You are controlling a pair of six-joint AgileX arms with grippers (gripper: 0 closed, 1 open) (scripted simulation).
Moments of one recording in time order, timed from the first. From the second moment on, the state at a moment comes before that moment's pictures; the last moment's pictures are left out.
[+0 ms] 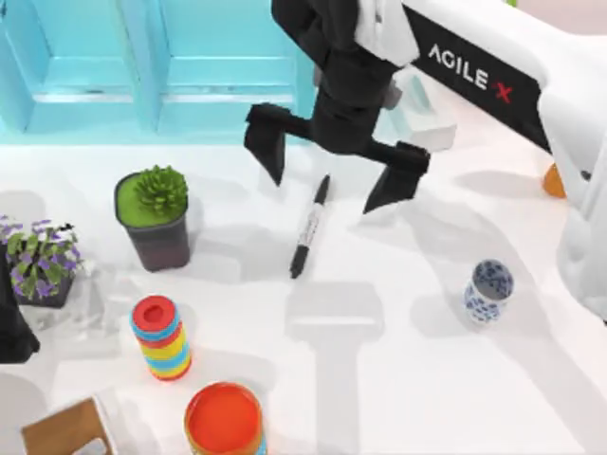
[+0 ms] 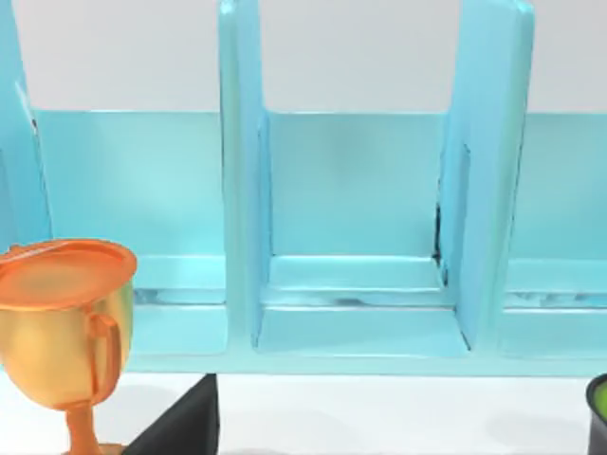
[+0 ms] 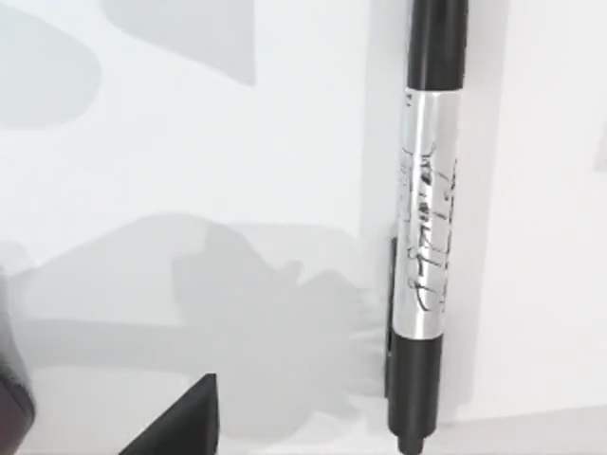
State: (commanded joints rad) left arm 0.00 0.00 0.00 0.00 0.00 0.00; right arm 0.60 2.53 2.41 -1.33 -0.10 0.90
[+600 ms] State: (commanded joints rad) left arm 0.00 0.00 0.00 0.00 0.00 0.00; right arm 0.61 2.58 2.30 -1.17 -0.10 0.91
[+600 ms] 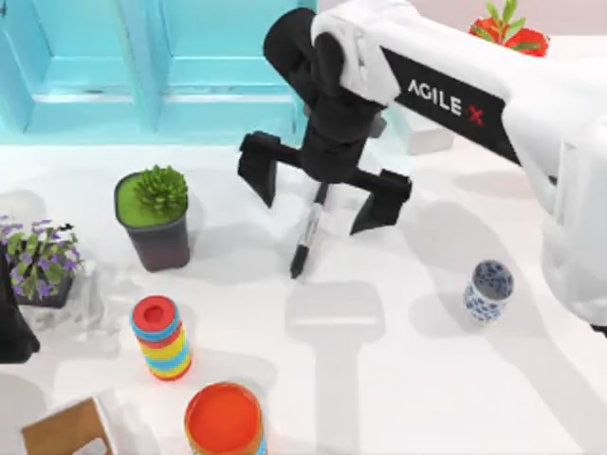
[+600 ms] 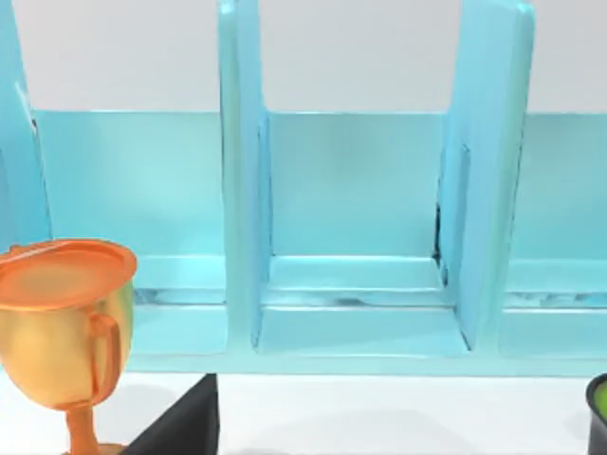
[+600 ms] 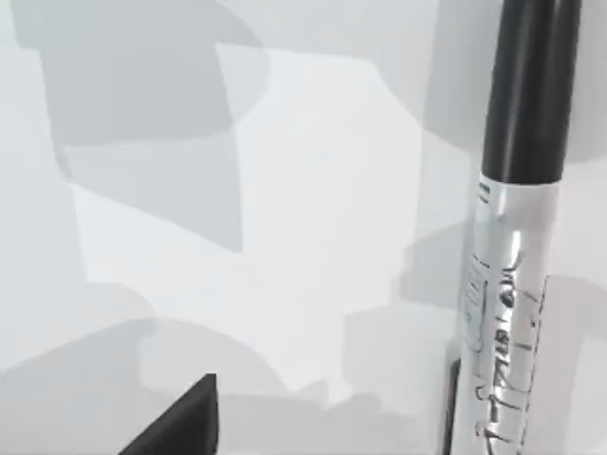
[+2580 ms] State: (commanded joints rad) left arm 0.00 0.00 0.00 0.00 0.00 0.00; right arm 0.62 2.53 2.17 -1.09 -0.05 0.89
